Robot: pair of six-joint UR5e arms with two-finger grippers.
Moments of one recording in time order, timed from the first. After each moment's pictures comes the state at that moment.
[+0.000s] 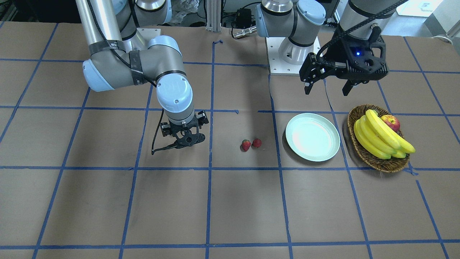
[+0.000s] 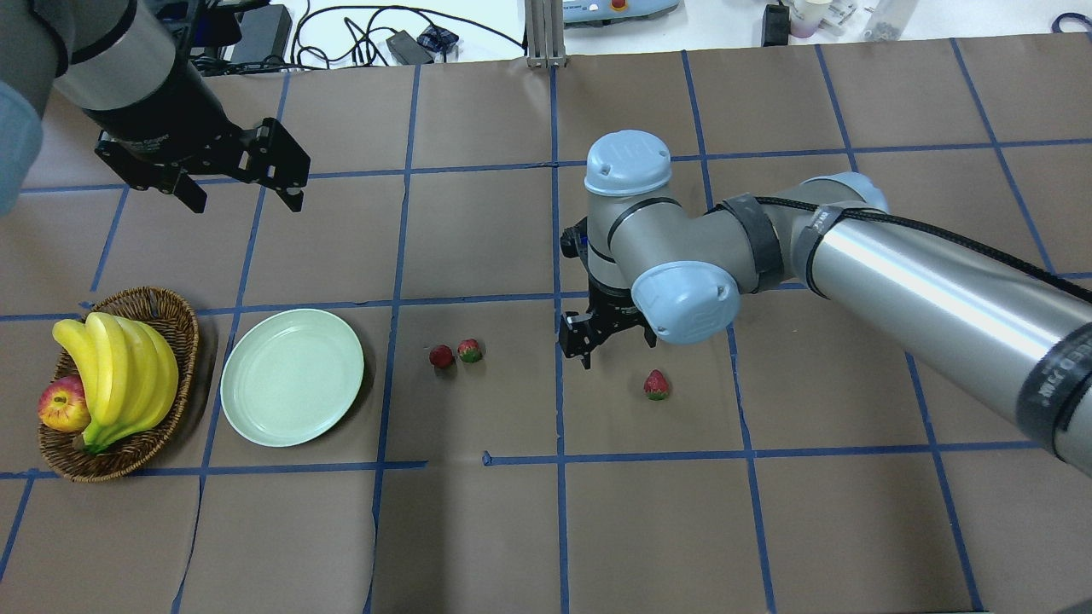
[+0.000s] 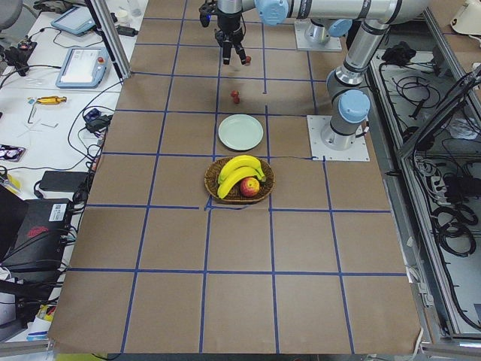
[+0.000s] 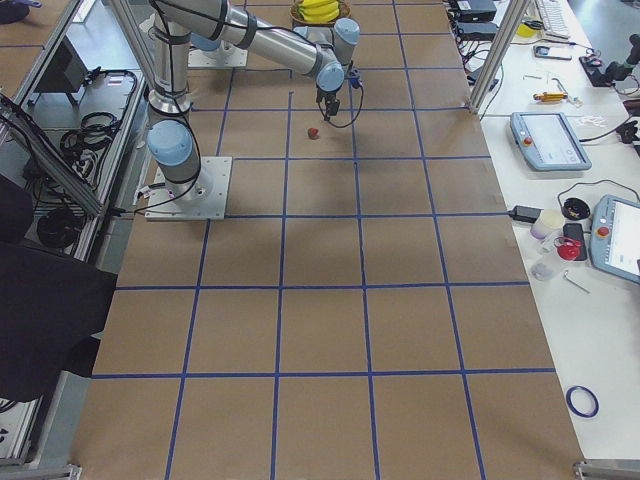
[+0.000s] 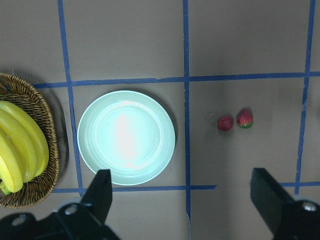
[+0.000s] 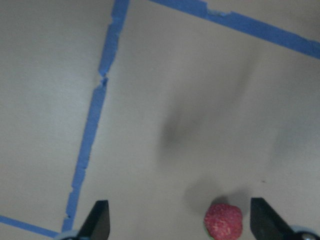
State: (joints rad) left arm -1.52 -1.52 -1.60 -1.53 1.59 0.08; right arm 1.85 -1.23 1.87 -1.97 -1.52 -0.05
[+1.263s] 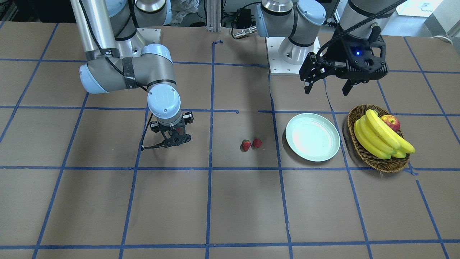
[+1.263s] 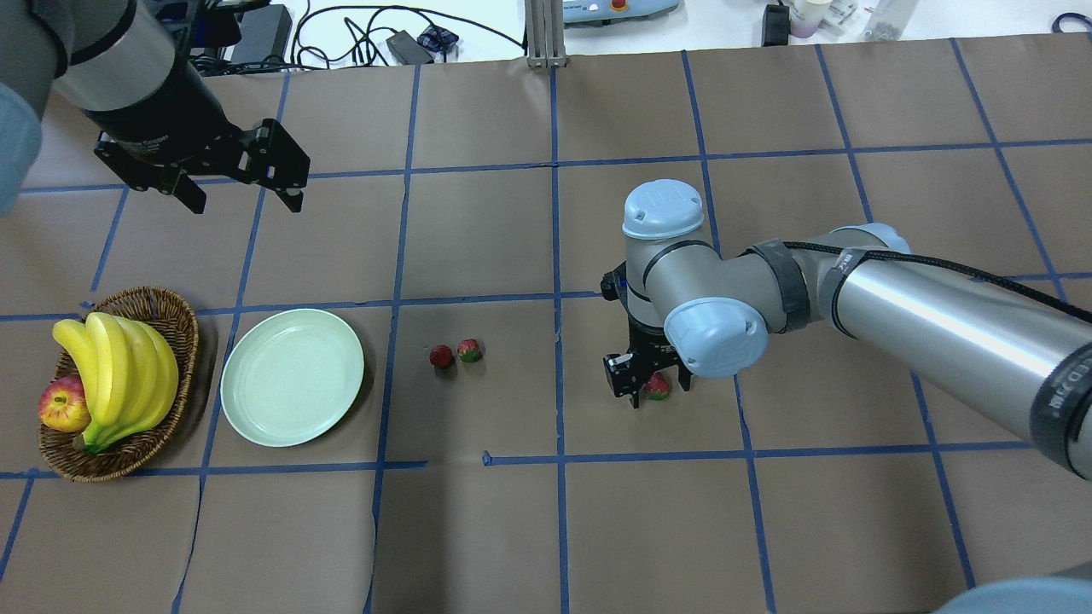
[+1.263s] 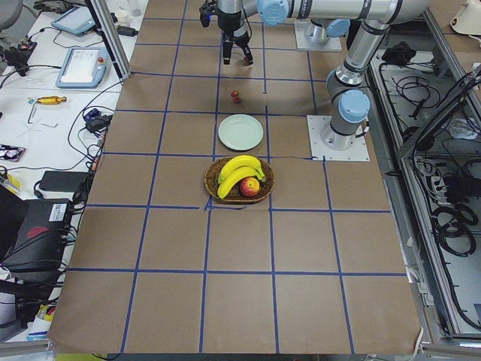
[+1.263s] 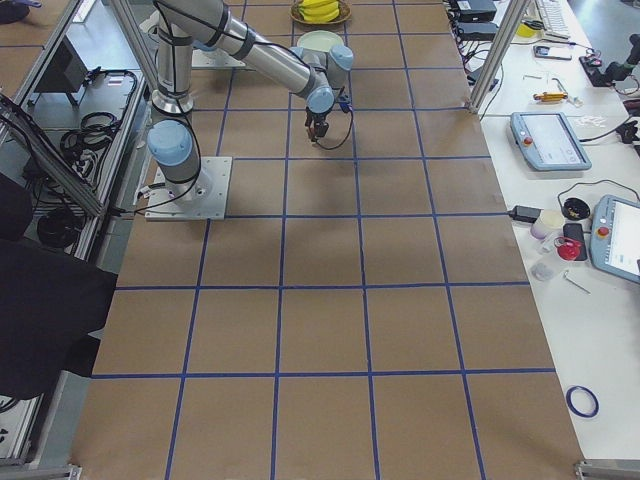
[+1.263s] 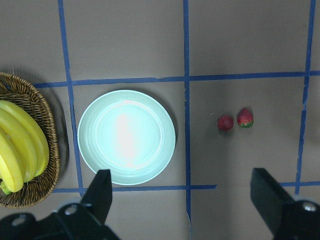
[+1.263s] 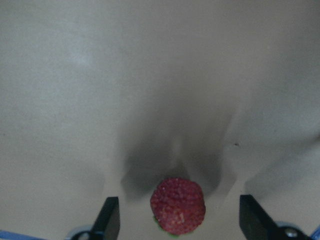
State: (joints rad) left arm -1.52 -1.52 -1.60 -1.53 1.59 0.08; right arm 1.81 -1.21 1.97 -2.02 -1.57 -0.07
